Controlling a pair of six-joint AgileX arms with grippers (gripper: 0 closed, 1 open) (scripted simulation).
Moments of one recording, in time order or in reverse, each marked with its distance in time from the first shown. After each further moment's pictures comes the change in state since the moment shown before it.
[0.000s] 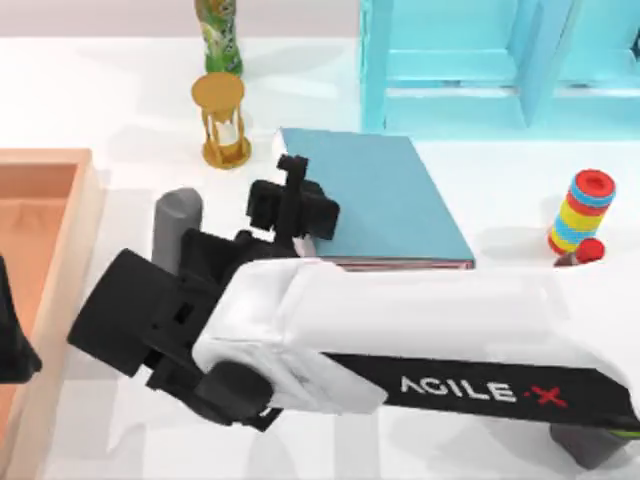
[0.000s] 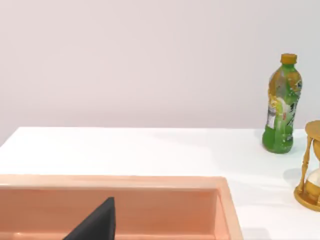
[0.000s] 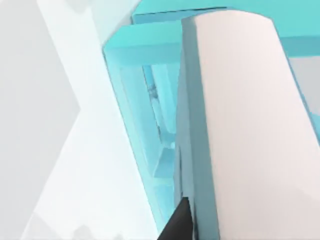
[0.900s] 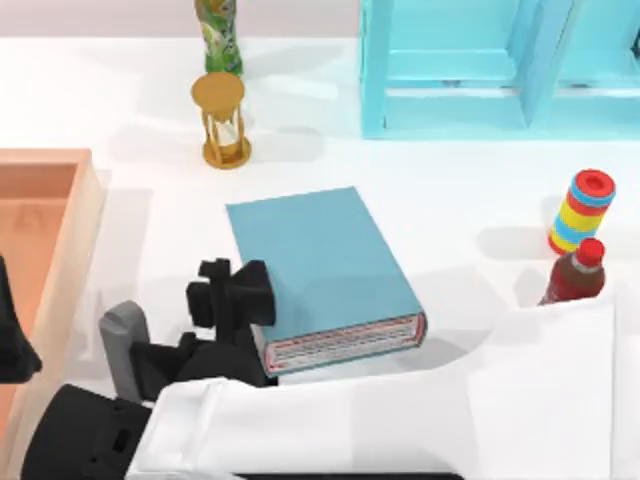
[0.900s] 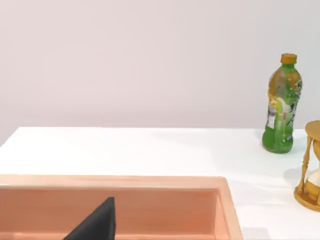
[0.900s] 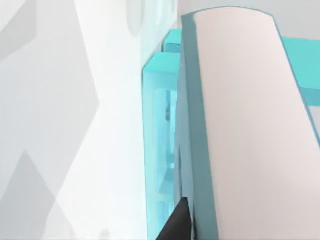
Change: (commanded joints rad) left arm 0.000 0.000 0.000 0.000 0.000 0.000; right arm 0.126 0.156 0.032 -0.029 0.066 0.002
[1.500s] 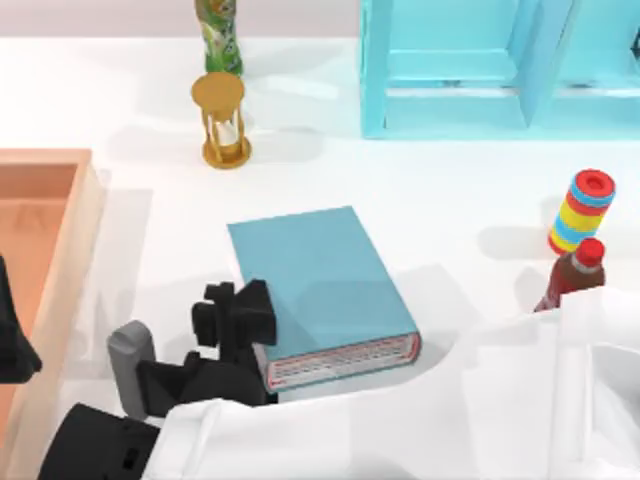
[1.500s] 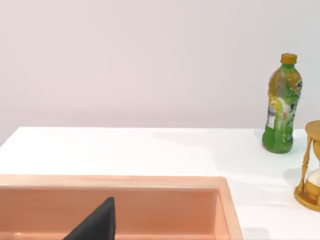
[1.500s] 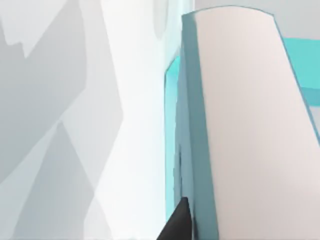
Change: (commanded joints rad) left arm 0.000 0.000 0.000 0.000 0.000 0.000; right arm -0.003 0.049 -0.041 0.088 -0.001 0.010
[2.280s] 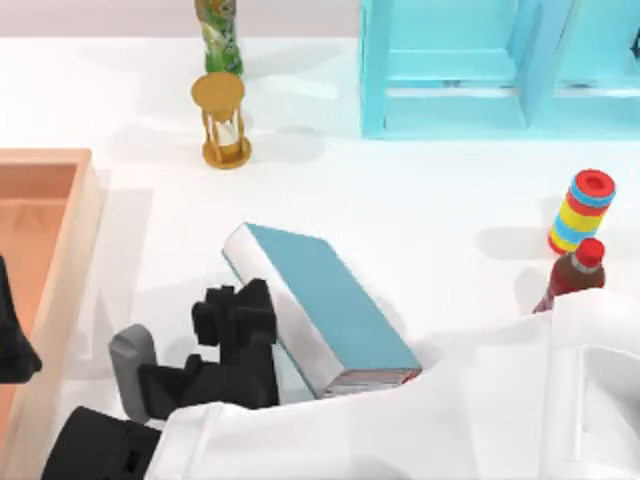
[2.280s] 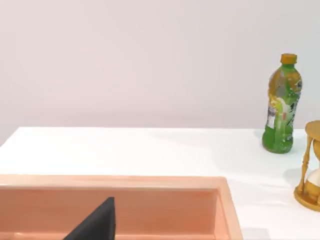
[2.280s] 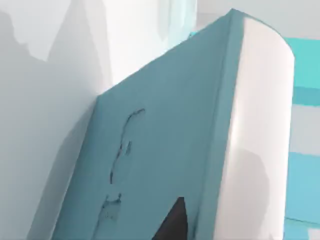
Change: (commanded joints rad) left arm 0.000 0.000 0.000 0.000 0.000 0.000; right arm 0.000 0.004 -0.003 0.007 0.000 0.000
